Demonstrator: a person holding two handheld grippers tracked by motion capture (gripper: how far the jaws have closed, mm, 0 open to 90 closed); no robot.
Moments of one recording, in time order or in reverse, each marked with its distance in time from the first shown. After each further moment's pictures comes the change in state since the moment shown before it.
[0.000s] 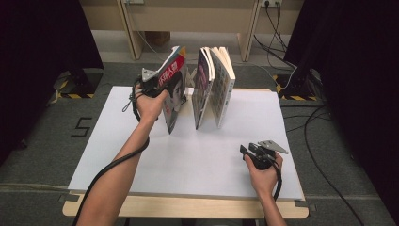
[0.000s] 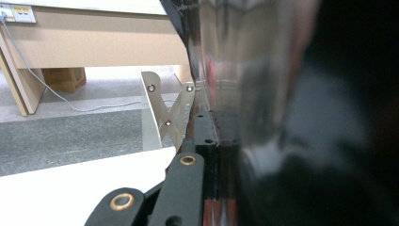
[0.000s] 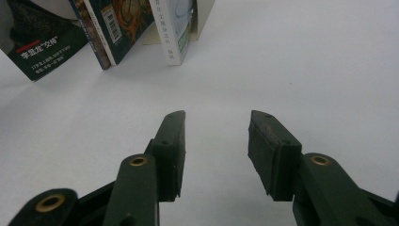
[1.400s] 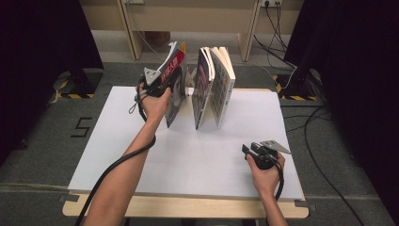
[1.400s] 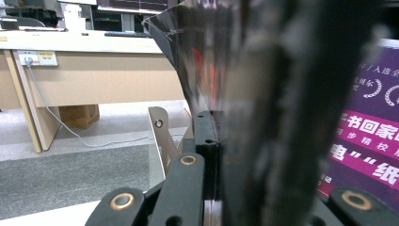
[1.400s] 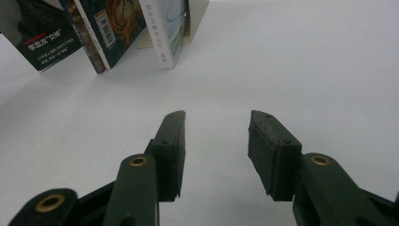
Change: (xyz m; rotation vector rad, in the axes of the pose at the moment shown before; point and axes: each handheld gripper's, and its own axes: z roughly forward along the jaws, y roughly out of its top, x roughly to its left) left arm 0.001 -0.008 0.019 -0.164 0.042 0.034; right arm -0.006 0.001 -0.002 -0.011 -0.008 0.010
